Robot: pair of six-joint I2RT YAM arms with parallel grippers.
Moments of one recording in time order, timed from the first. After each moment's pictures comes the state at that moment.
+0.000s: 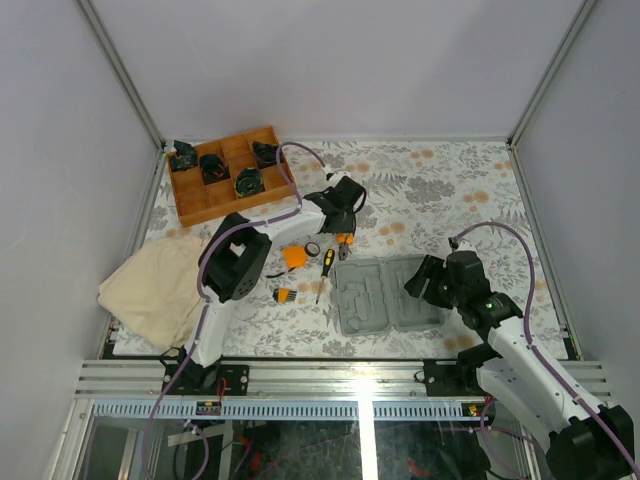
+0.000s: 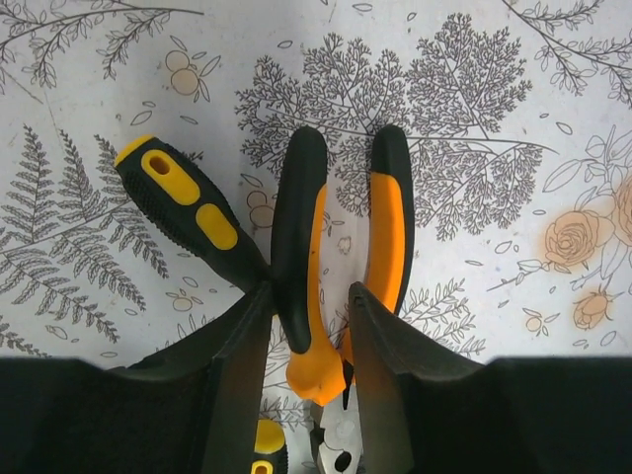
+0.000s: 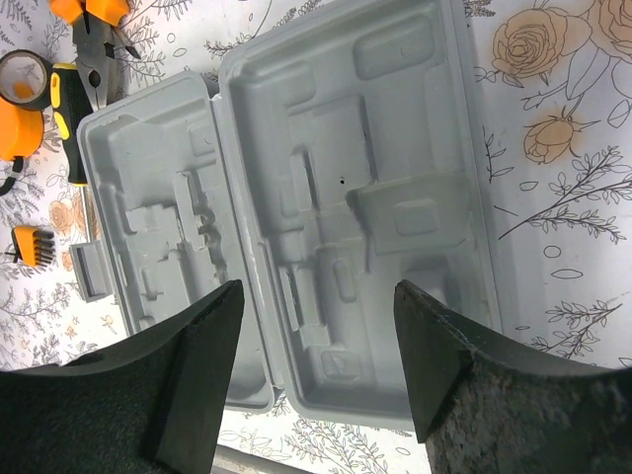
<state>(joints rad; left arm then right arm) -0.68 2.15 1.61 -0.42 -0.28 -0.60 0.35 0.72 0.41 -0.45 -0.05 0.65</state>
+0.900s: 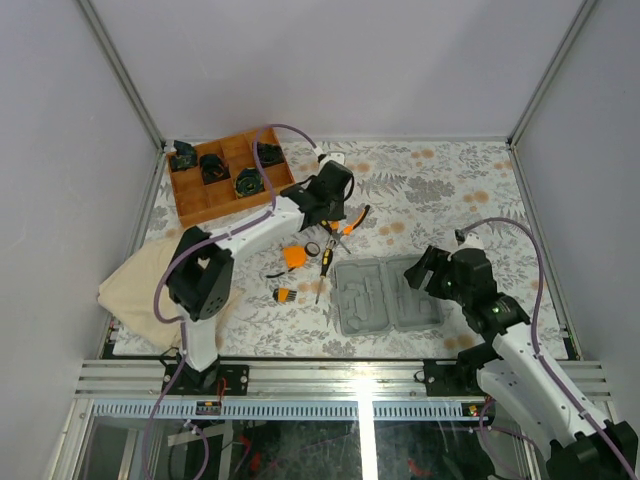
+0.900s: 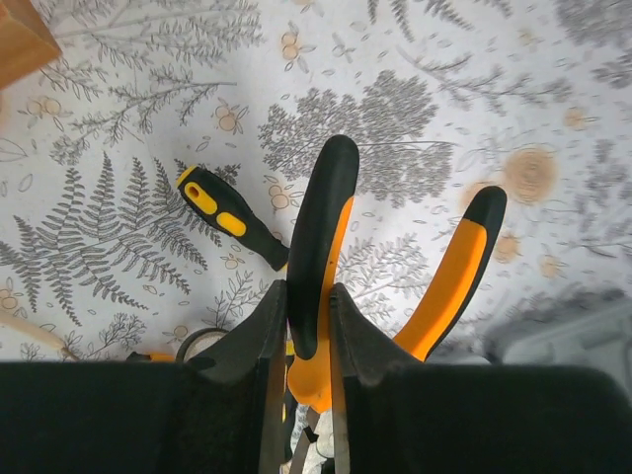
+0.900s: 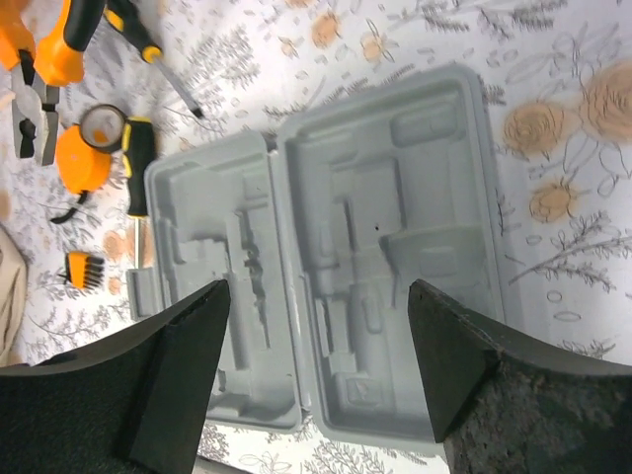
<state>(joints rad) -0.68 1.95 1.55 -0.44 -0.28 -0.50 0.35 0.67 0.44 -0.44 -0.02 0.64</state>
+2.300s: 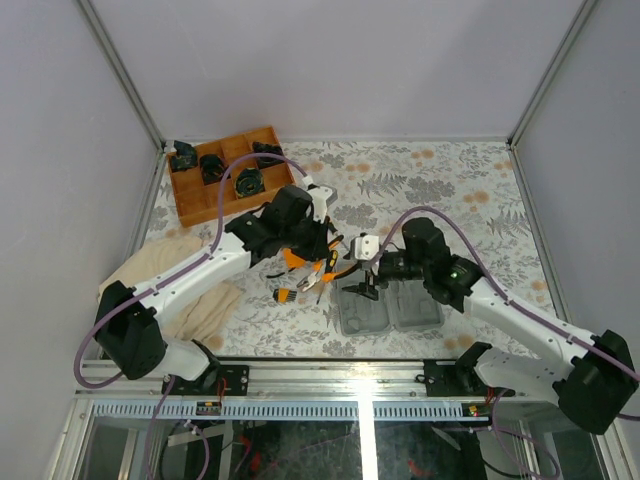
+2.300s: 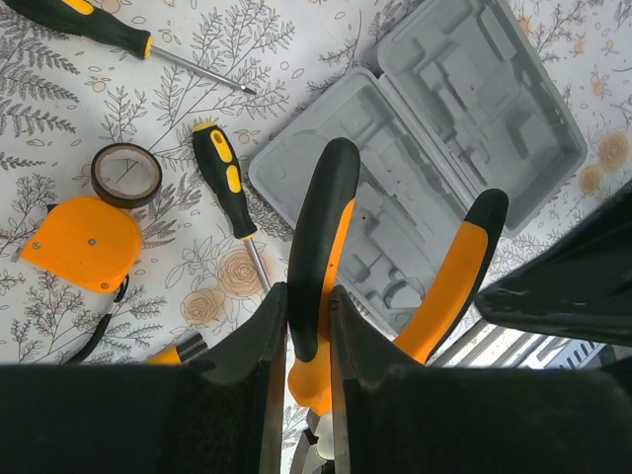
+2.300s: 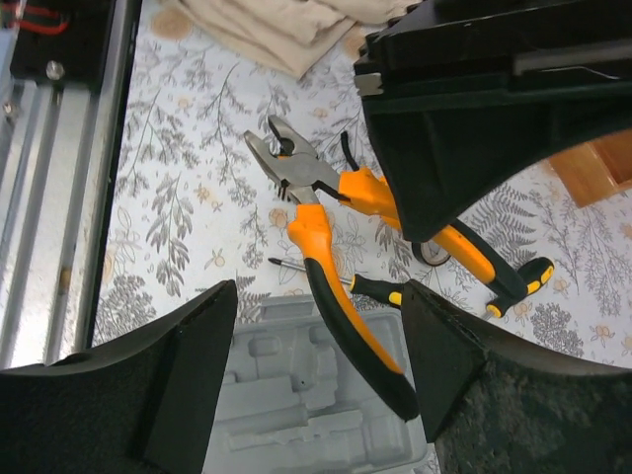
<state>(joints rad) -0.70 1.42 1.16 -0.52 0.20 -0.27 0.71 1.04 0.72 -0.09 -0.67 -0.49</state>
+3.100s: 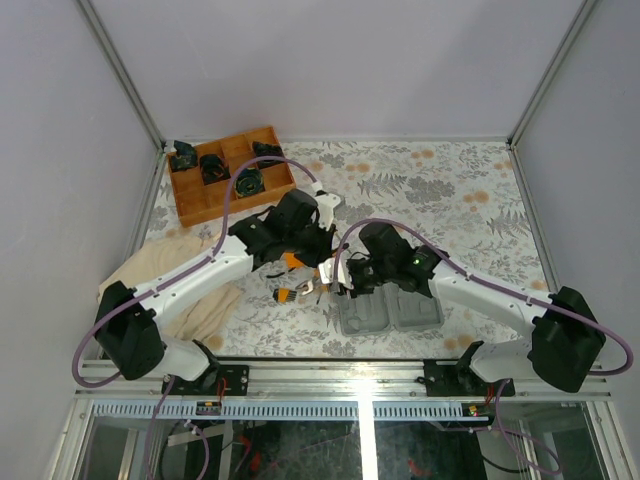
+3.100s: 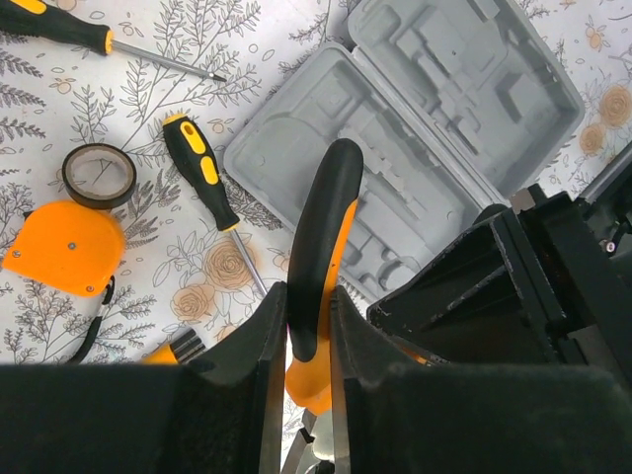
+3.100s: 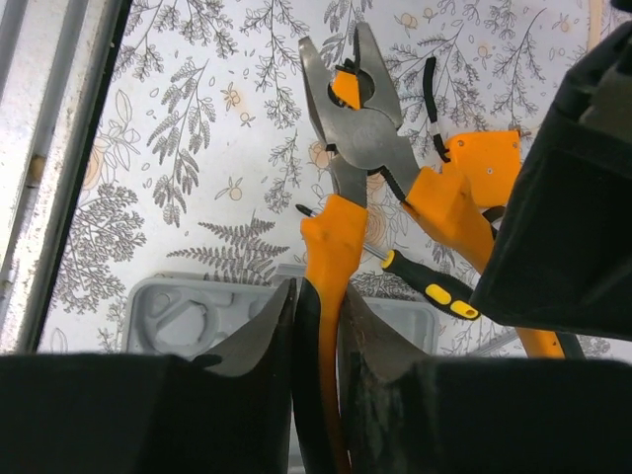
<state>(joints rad) -0.74 1.42 1.16 -0.54 0.22 -0.23 0.84 1.33 0.89 -0.35 -0.56 -0.85</state>
